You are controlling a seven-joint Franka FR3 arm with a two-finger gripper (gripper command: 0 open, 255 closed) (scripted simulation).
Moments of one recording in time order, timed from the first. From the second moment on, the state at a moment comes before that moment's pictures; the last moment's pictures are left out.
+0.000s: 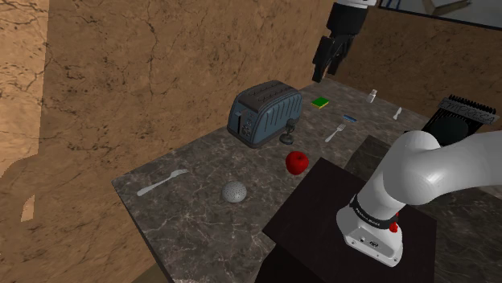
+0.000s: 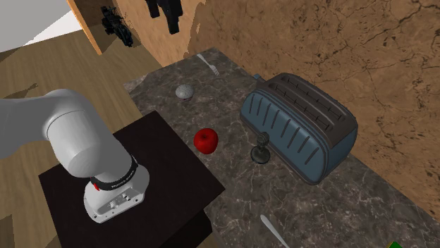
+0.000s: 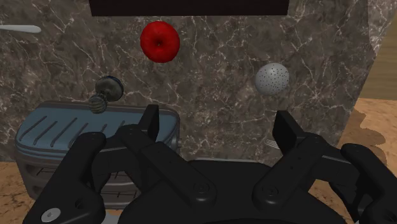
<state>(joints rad) 0.00 -0.81 0.05 -2.26 0.06 1.47 0.09</state>
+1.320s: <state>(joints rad) -0.09 -0.49 -0.18 -2.47 -0.09 1.94 -0.15</state>
